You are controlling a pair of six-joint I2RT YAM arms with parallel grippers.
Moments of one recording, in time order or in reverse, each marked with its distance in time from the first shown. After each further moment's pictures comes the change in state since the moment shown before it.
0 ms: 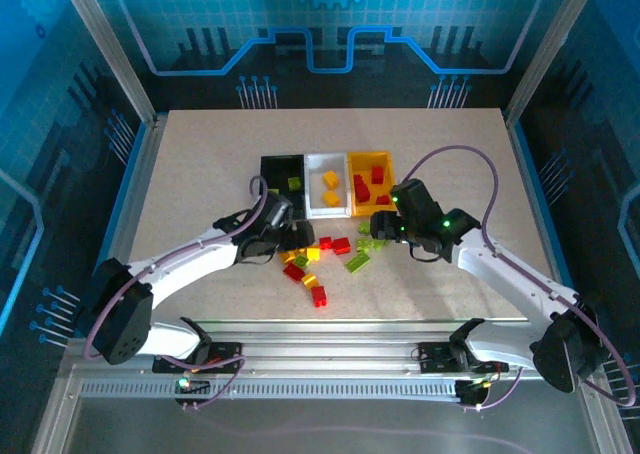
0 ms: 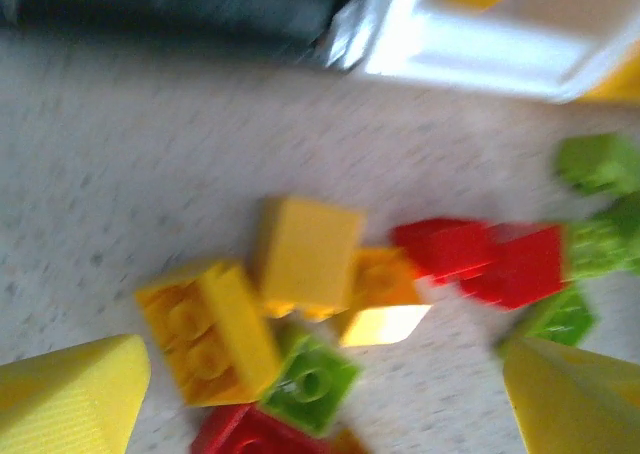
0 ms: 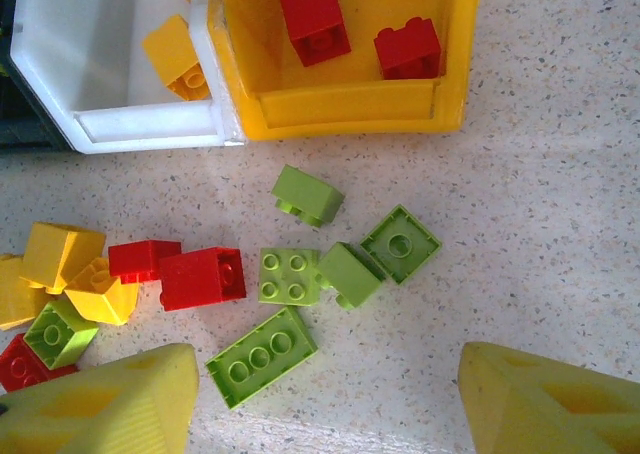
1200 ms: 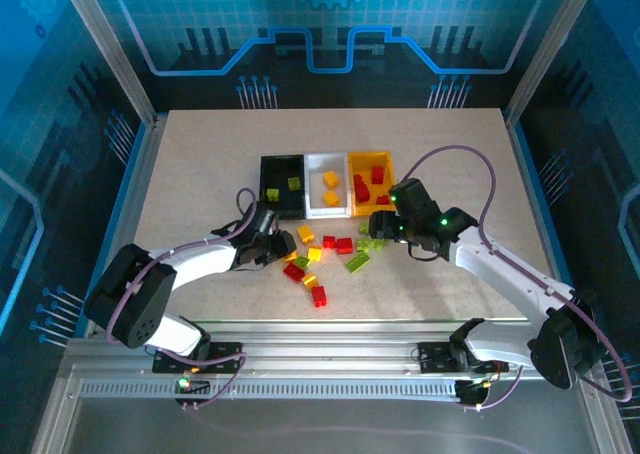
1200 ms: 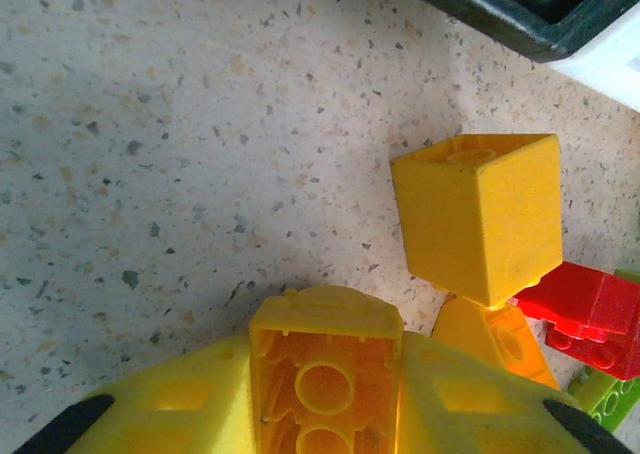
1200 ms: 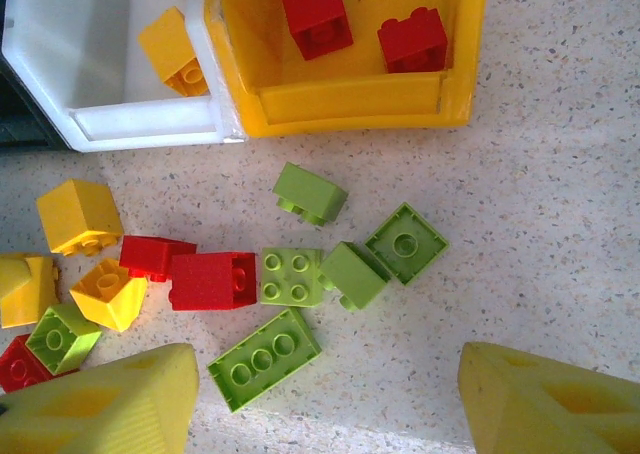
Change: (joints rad) left arm 0.116 0.095 -0.162 0.267 0.139 -0.104; right arm -0.005 0.019 0.000 0.008 -0.011 0.007
